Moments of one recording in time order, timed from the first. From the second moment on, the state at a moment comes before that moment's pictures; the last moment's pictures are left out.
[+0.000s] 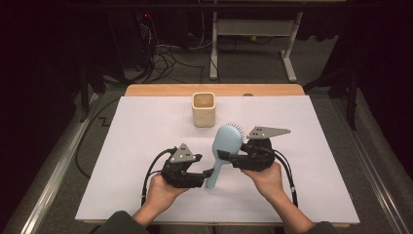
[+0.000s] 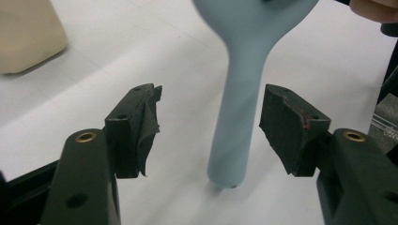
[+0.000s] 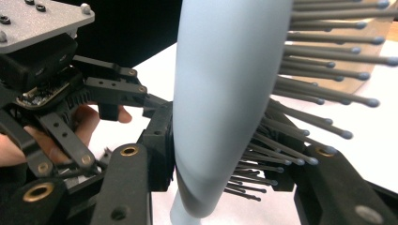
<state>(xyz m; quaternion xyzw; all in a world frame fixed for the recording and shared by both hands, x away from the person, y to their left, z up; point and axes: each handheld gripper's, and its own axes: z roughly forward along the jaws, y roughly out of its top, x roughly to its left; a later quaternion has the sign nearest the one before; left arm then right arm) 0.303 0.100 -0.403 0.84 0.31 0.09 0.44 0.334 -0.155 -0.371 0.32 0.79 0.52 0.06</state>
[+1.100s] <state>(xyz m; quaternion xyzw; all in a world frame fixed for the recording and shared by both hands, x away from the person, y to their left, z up) 0.291 0.180 -0.424 0.79 0.38 0.17 0.46 0.337 -0.187 -0.353 0.35 0.78 0.51 0.08</state>
